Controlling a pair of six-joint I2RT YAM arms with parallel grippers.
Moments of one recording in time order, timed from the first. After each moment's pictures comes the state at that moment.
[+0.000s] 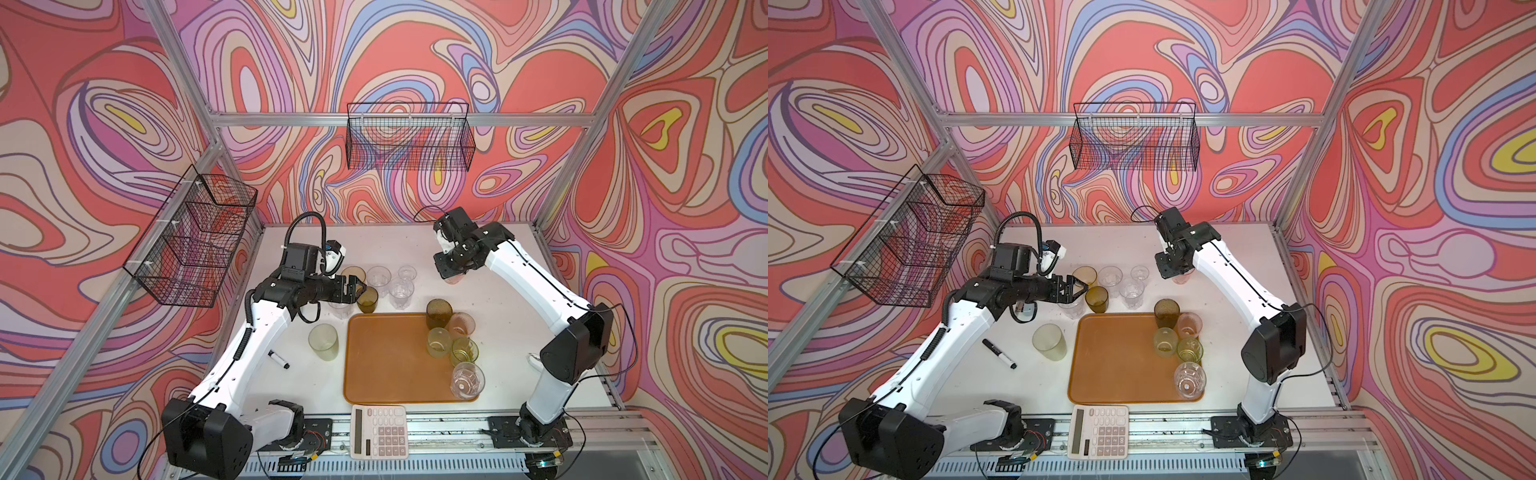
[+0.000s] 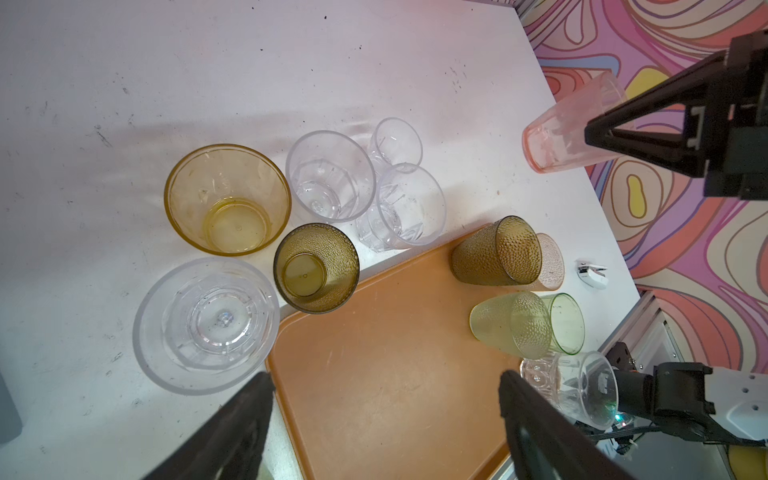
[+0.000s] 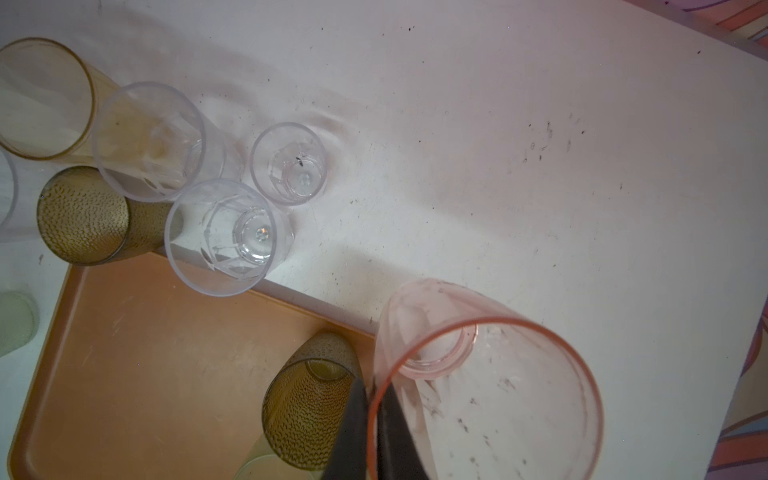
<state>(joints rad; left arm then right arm) -0.23 1.22 1.13 -0.73 0.46 -0.18 0.53 1.77 1.82 -1.18 0.11 0.15</state>
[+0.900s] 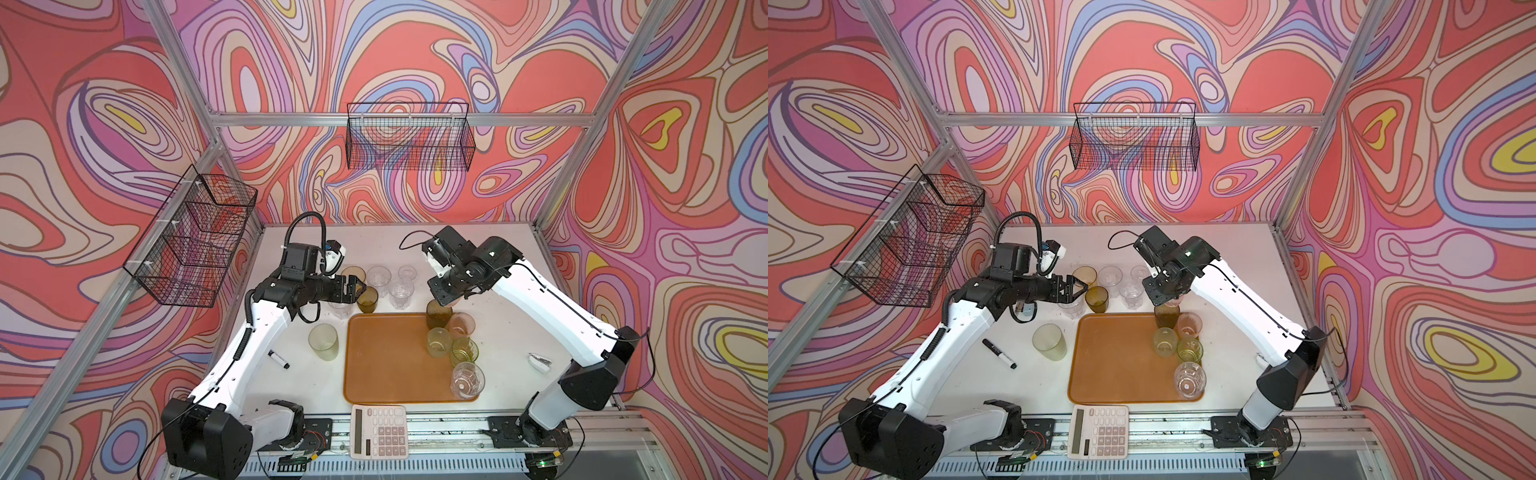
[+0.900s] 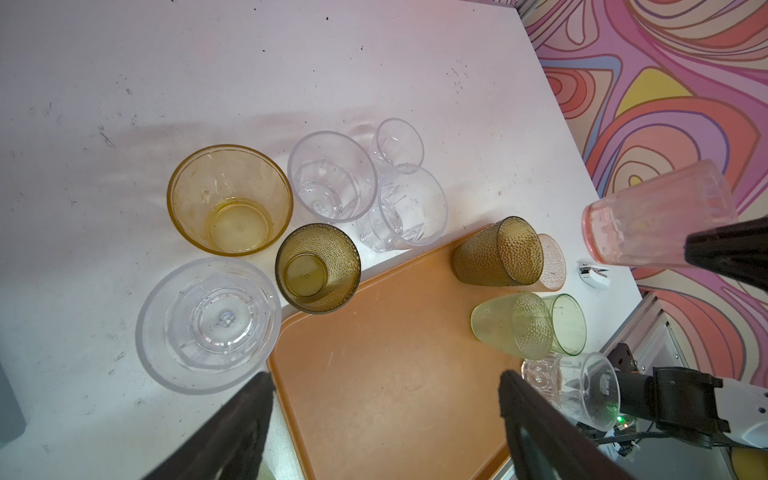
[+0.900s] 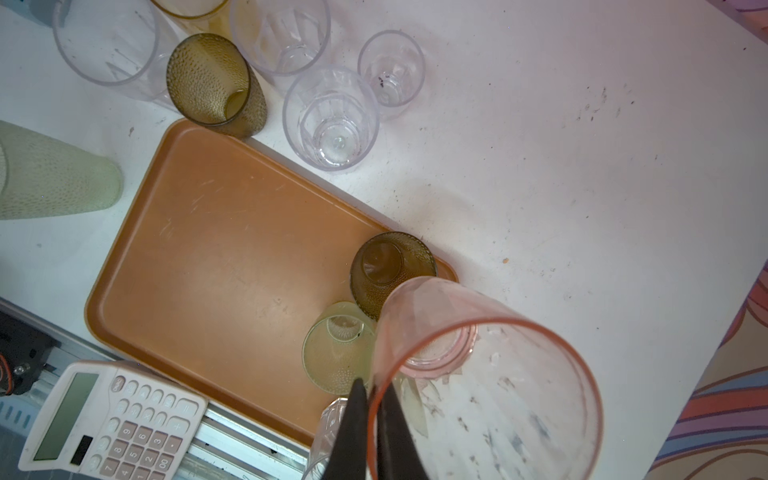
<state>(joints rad) -0.23 1.22 1.13 -0.73 0.45 -0.18 0.77 1.62 1.80 -1.36 0.14 0.23</state>
